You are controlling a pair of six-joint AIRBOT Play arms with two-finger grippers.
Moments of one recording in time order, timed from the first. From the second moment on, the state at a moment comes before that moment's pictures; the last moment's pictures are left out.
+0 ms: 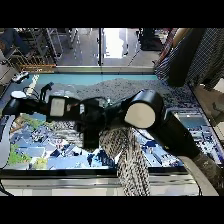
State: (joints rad) left arm 0.16 -1.79 1.62 0.39 -1.80 -0.17; right arm 0.86 -1.39 1.84 -1.18 1.26 0.72
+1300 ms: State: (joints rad) left arm 0.05 -1.86 1.61 -0.21 -1.85 -0.03; right arm 0.89 -1.20 1.84 -1.89 1.17 1.09
